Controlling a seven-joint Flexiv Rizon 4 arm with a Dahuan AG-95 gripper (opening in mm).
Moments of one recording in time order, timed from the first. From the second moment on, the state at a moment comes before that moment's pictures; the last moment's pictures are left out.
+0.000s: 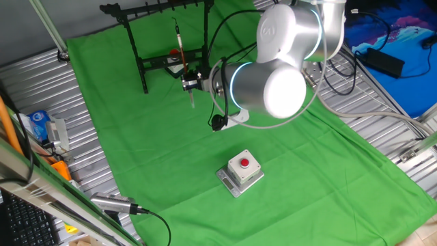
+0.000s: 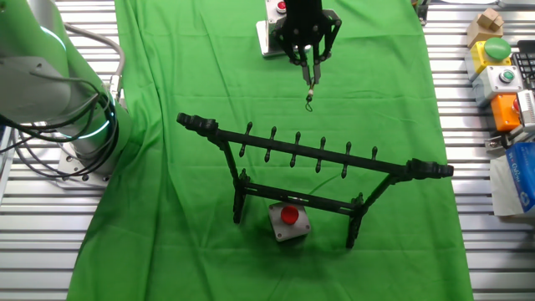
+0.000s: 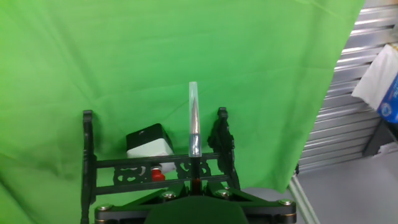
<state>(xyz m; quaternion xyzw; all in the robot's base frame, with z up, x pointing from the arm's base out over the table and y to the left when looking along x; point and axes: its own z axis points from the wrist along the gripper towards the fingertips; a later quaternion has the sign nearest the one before) 0.441 0.028 0.229 0.62 -0.67 0.36 0.20</state>
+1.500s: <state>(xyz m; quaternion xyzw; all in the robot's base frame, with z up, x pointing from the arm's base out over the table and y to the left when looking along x) 0.443 0.003 0.225 0.64 -0.66 0.35 0.19</state>
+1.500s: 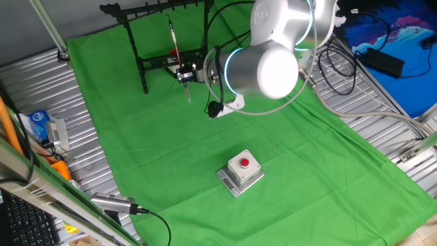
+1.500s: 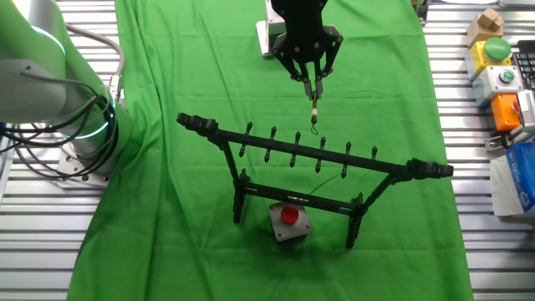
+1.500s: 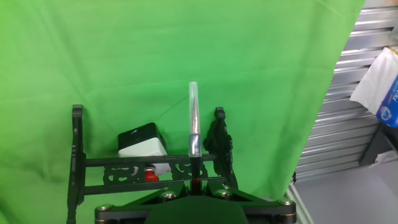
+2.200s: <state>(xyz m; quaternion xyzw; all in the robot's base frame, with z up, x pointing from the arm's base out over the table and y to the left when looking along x) 0.445 -0.007 0.226 0.66 -0.61 0.38 0.19</state>
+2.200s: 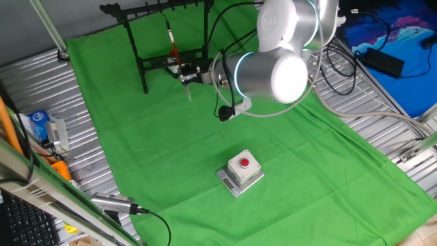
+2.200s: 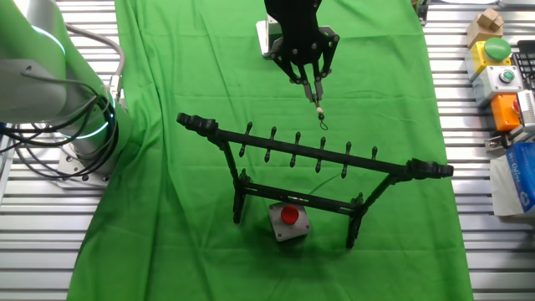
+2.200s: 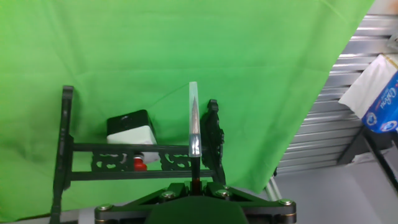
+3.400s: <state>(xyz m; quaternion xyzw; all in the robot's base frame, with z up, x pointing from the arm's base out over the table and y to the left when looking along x) 0.448 -0.018 0.224 0.67 -0.61 0.38 0.18</state>
